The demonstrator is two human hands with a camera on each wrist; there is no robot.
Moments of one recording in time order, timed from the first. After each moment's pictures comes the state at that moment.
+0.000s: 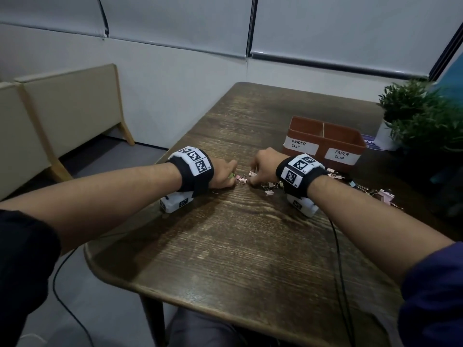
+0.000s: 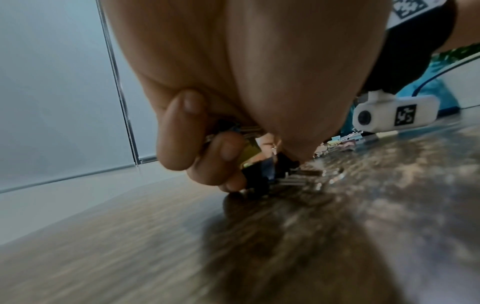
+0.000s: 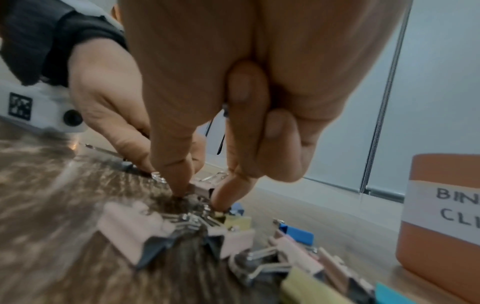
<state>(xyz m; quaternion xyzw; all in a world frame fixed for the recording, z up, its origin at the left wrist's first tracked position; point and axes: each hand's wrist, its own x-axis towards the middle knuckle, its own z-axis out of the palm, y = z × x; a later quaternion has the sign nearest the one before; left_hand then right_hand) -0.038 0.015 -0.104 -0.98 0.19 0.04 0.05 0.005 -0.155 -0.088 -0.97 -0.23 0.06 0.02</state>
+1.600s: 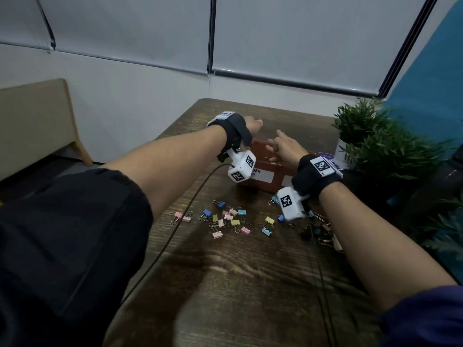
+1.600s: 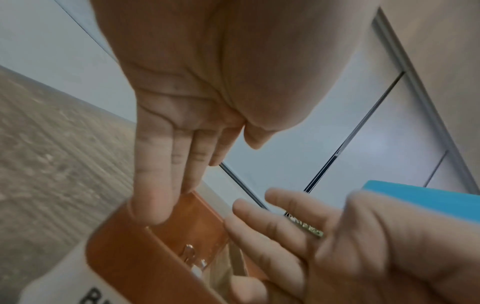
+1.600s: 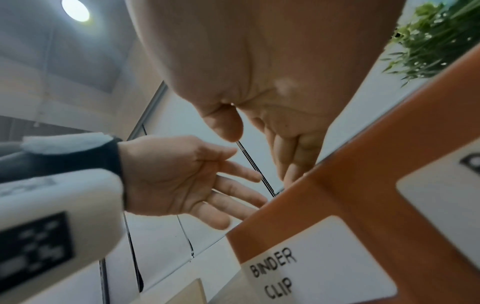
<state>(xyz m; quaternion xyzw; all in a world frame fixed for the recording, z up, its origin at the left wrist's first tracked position) 0.138 -0.156 0.007 -0.92 0.05 0.05 -0.38 0.109 -0.299 -0.036 -0.86 -0.01 0.01 0.51</state>
